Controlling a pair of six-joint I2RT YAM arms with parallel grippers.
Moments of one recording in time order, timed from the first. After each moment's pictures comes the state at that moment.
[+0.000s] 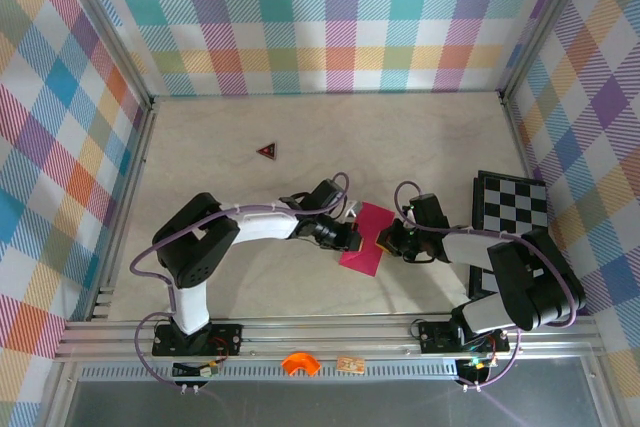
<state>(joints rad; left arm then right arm) -0.84 1.87 1.06 -0.15 0.54 -0.62 0.37 1.42 0.41 0.03 -0.50 0.91</state>
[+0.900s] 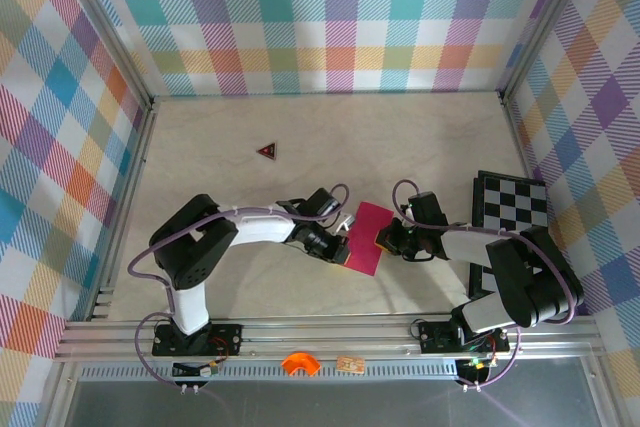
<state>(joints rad) -0.83 1.83 0.98 -0.30 0.49 -0.42 0.37 1.44 0.44 0.00 -0.51 0.88</state>
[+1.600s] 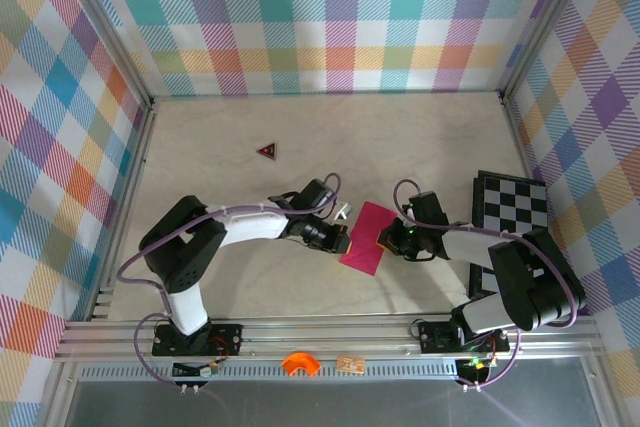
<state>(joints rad) -0.80 1.82 1.02 -0.24 0.54 -0.50 0.36 1.42 0.44 -0.04 -0.49 0.87</state>
